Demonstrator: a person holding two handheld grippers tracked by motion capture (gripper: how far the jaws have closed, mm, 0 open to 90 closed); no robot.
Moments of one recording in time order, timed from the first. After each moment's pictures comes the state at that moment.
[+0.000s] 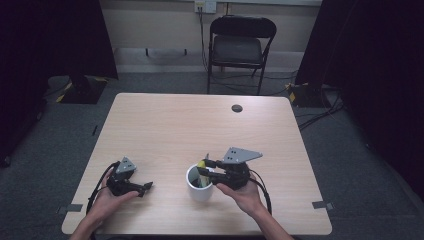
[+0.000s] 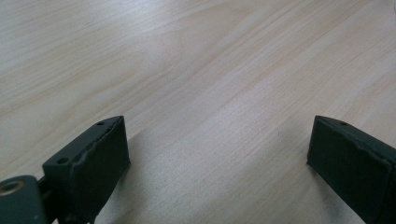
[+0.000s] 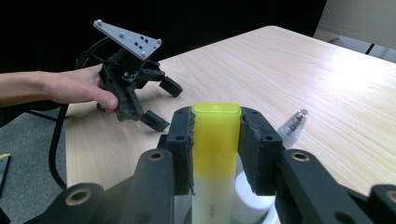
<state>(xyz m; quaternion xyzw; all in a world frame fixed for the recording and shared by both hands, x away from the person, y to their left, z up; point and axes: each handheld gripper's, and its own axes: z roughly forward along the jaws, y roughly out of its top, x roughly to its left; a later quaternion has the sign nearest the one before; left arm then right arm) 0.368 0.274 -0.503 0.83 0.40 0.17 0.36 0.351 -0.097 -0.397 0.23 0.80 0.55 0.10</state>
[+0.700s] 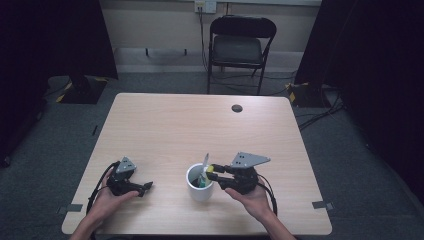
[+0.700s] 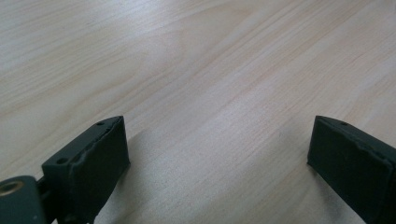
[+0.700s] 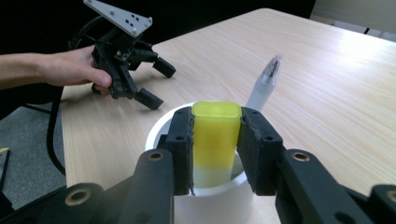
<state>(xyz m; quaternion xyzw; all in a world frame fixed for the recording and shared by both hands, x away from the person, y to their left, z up) 0.369 0.274 -0.502 0.83 0.39 0.17 0.35 0.346 -0.118 -0.409 0.25 0.80 0.53 0.09</state>
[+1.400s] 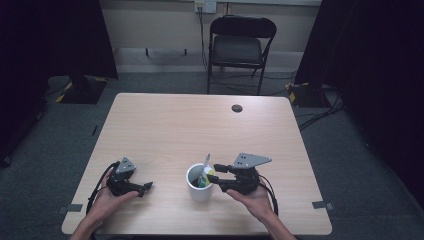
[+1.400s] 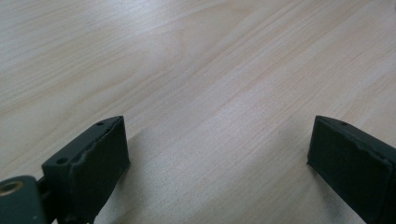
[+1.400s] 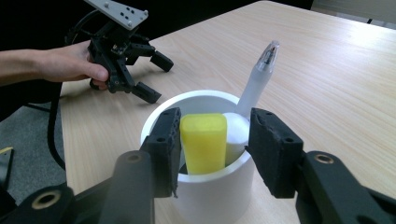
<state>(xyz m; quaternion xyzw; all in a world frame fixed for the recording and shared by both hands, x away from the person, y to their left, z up) 0.368 0.274 -0.503 0.83 0.40 0.17 0.36 0.347 -0.123 -0.413 0.26 0.80 0.53 0.09</state>
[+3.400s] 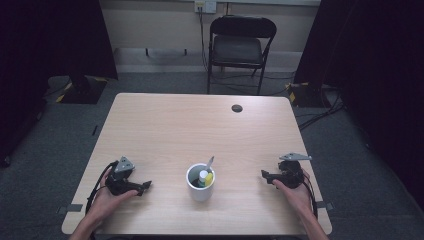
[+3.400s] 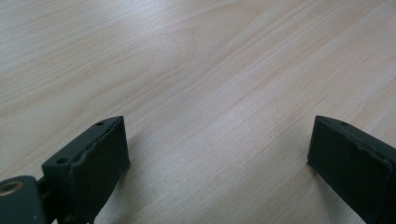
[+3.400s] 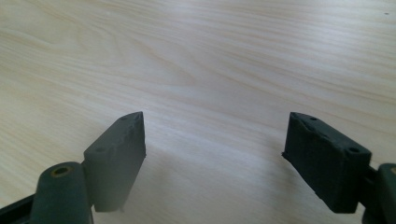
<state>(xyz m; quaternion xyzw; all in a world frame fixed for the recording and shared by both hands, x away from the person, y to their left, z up) 0.370 0.278 -0.502 0.83 0.40 0.17 0.35 0.395 -0.271 -0.488 0.50 0.77 0.35 0.19</state>
